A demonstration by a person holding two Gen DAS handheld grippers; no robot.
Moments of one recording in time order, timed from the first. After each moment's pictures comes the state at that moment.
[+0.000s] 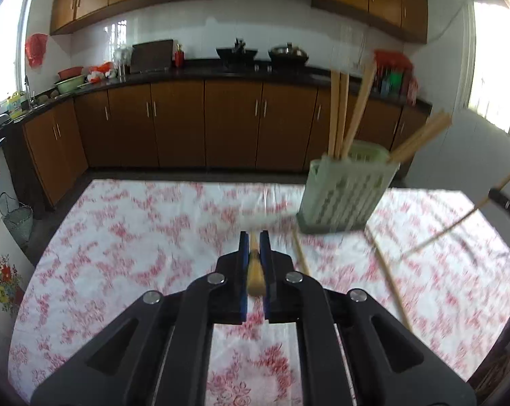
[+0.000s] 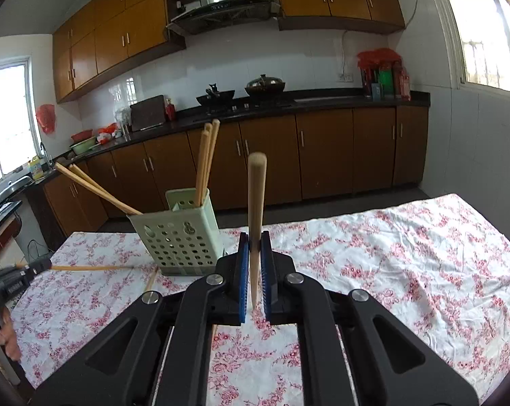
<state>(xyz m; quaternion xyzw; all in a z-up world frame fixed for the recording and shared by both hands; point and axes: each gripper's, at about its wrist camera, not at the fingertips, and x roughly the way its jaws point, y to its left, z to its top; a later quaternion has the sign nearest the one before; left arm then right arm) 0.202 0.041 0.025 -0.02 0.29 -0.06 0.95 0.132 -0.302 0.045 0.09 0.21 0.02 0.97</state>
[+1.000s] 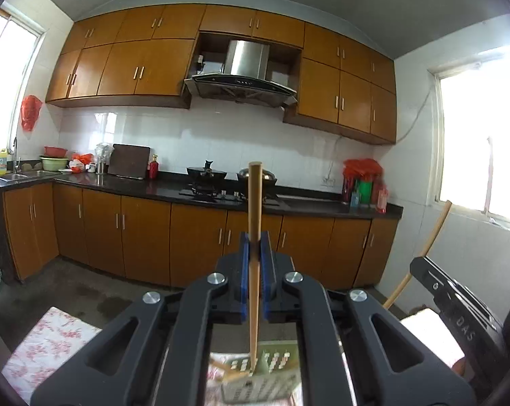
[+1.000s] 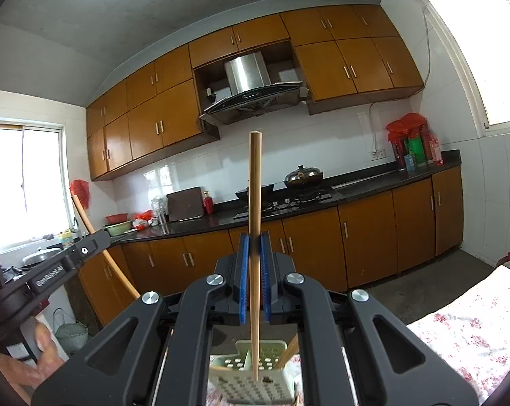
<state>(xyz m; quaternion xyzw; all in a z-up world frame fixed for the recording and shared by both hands) 0.264 -0.062 0.181 -0.06 0.05 -0.10 0.99 0.187 -0.272 0.137 0.13 0.02 0.07 0.99</state>
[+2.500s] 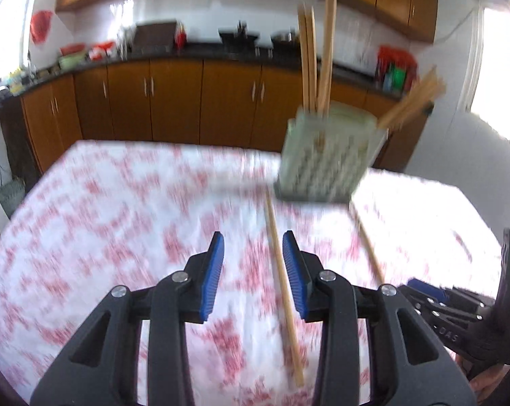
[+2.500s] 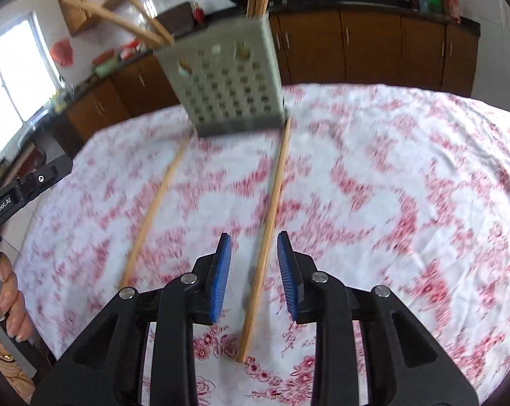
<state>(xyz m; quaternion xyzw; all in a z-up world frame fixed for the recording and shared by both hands) 0.190 0.001 -0.042 -0.04 0.34 -0.06 0.94 0.154 -0.234 -0.079 0.09 0.42 0.11 0.89</state>
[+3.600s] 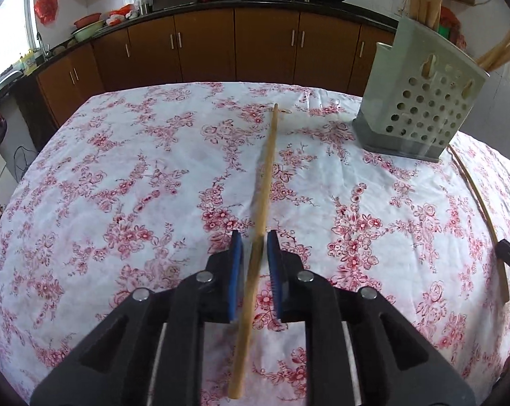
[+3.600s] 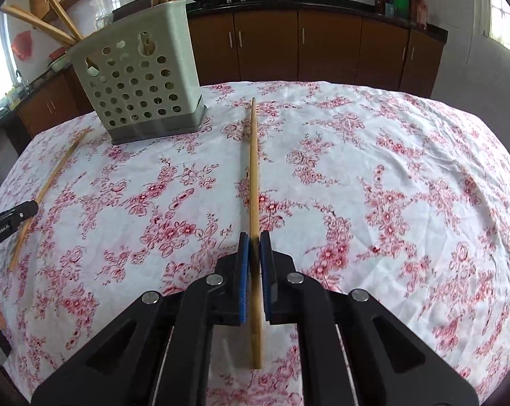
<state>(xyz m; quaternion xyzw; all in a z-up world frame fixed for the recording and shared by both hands) 0.259 0.037 -0.107 -0.01 0.43 0.01 0.90 0.180 -0.276 -0.098 0.05 0.42 0.01 0.91</state>
